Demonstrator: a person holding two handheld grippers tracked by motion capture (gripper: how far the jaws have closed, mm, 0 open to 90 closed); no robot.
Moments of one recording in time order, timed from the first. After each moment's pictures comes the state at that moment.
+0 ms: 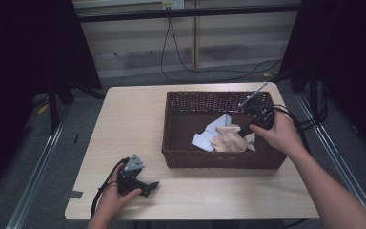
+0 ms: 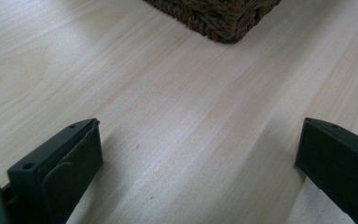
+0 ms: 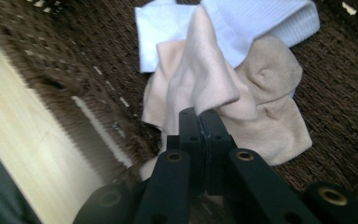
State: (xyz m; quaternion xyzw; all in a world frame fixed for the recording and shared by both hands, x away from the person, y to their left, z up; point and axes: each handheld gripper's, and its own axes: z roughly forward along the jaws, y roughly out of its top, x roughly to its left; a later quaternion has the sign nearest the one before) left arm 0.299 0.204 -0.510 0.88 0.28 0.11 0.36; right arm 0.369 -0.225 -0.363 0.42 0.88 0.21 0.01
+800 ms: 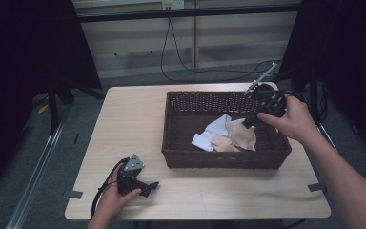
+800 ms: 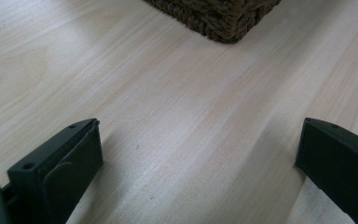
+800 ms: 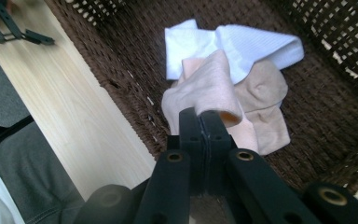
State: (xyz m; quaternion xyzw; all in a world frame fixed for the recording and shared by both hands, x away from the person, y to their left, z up) left arm 0.299 0.203 -0.510 0.88 0.28 0.11 0.36; right arm 0.356 -0.226 -0.294 0.38 0.90 0.22 0.02
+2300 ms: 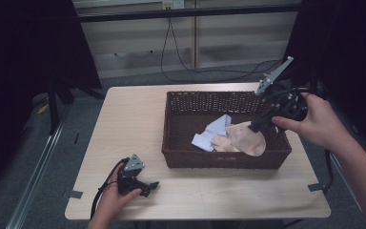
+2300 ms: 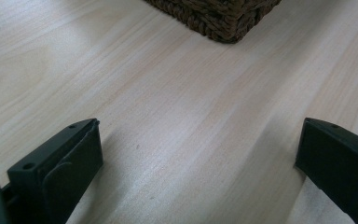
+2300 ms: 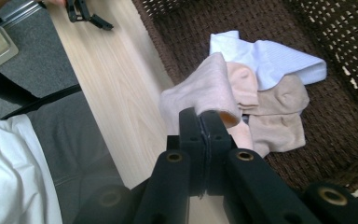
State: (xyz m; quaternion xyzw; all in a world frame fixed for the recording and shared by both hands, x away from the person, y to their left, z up) left arm 0.299 0.203 -0.510 0.88 0.28 0.11 0.36; right arm 0.307 -0.224 -0.246 0.30 0.92 0.24 0.01
